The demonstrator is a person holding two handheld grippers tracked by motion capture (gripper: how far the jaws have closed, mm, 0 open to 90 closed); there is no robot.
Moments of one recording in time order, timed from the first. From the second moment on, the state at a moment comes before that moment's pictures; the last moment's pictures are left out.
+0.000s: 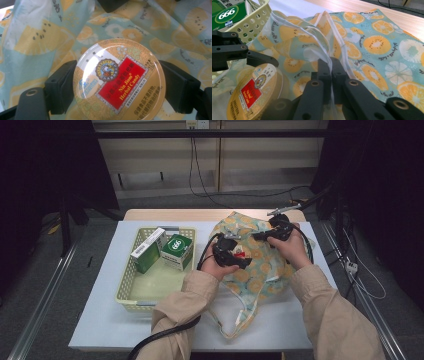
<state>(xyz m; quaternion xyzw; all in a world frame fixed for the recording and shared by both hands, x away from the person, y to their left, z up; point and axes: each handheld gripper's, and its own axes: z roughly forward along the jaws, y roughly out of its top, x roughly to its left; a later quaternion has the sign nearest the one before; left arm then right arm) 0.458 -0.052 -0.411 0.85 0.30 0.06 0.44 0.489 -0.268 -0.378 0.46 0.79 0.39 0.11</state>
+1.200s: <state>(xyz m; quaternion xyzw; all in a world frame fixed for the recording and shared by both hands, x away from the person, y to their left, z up) 0.512 -0.070 -0.426 0.83 0.33 0.10 0.43 0.496 -0.266 -0.385 0.46 0.78 0.40 0.09</state>
